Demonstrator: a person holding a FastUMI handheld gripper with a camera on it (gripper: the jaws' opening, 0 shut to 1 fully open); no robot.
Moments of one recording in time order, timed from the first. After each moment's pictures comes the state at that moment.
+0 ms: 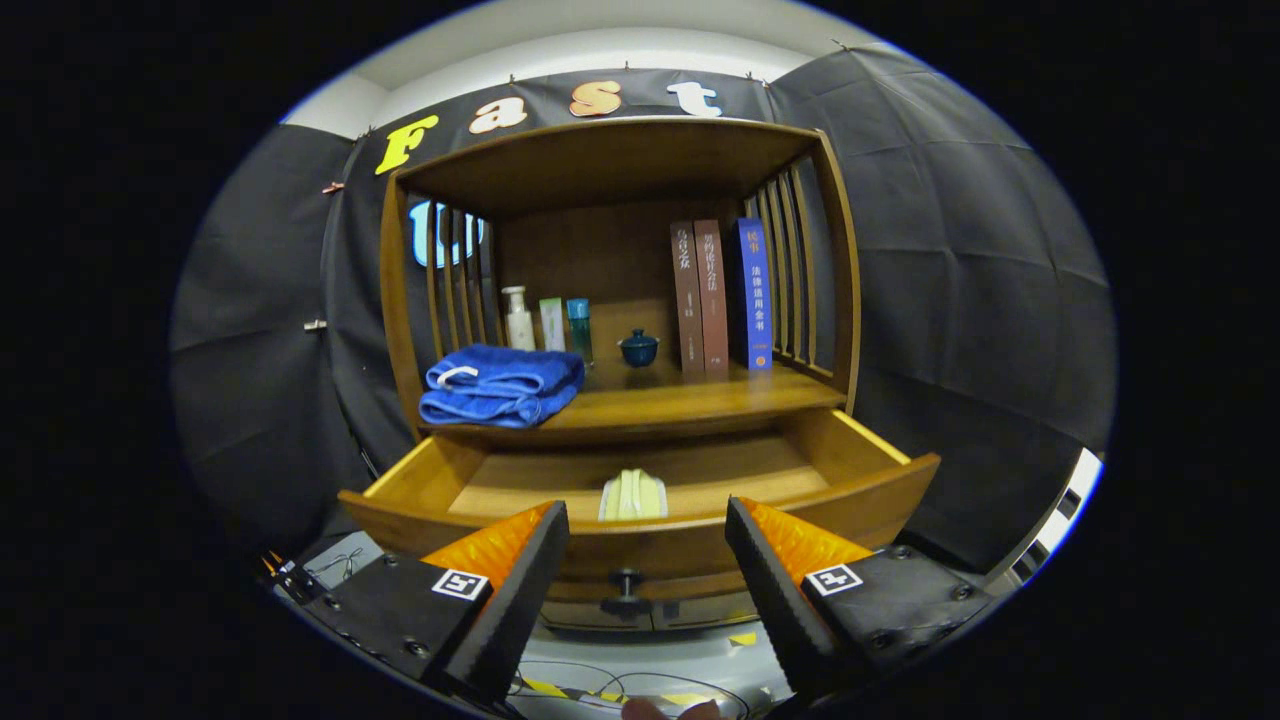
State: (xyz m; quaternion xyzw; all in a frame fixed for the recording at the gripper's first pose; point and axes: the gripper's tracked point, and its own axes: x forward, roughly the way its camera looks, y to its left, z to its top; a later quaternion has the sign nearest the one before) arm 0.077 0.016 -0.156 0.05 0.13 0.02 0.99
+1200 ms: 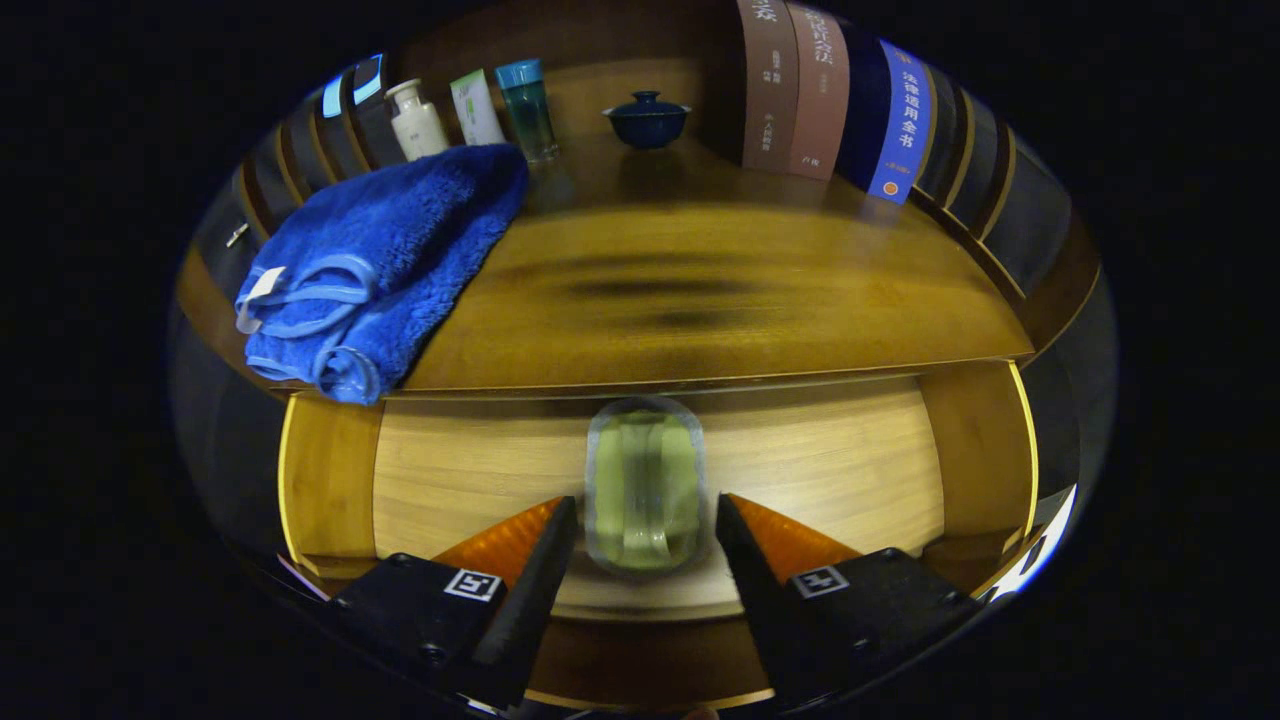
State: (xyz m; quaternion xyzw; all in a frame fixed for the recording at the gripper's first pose) arm 0.213 0.051 -0.291 0.01 0.52 0.03 0.86
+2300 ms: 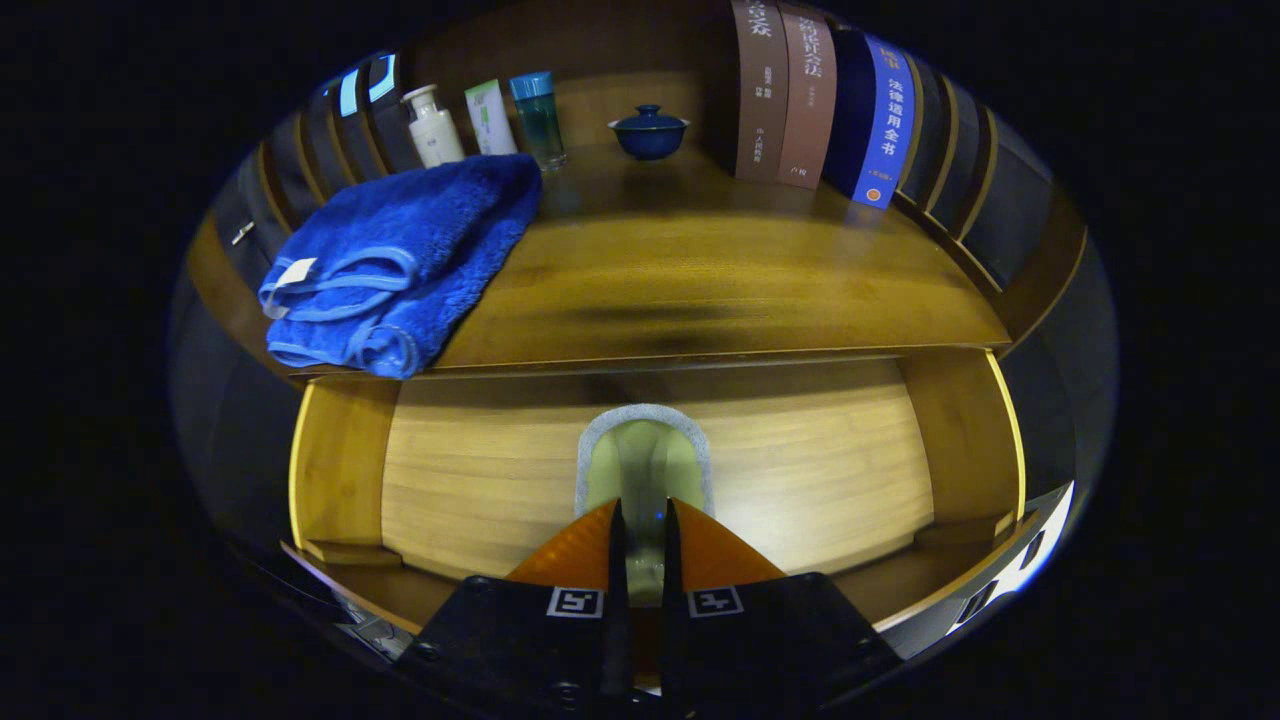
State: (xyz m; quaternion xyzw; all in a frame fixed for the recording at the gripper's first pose) arm 0.181 0.051 -0.258 0.02 0.50 0.04 0.87
